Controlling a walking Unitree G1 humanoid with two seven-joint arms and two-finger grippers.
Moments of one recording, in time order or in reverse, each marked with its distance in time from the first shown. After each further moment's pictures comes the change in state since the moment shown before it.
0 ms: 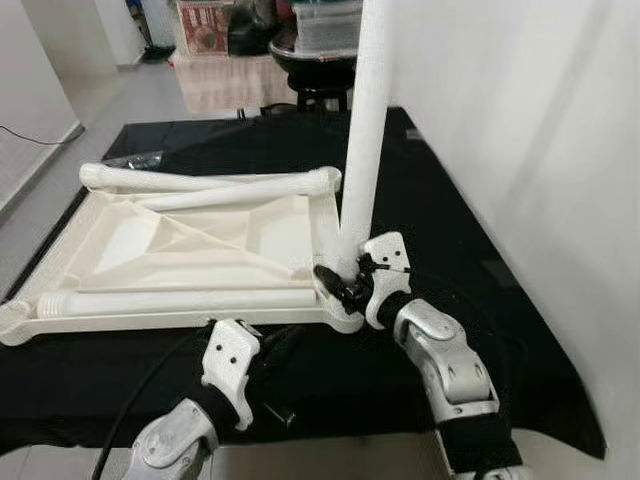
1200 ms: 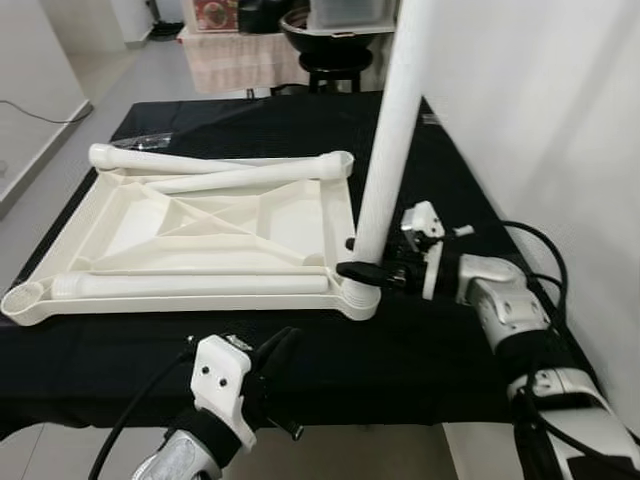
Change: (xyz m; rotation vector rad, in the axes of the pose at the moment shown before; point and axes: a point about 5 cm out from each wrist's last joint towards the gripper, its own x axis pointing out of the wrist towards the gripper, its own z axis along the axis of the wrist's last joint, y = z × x) left arm -0.020 -0.022 0.013 -0.053 -0.054 0.078; right arm -0.033 -0.063 0.004 -0.073 0.020 0.471
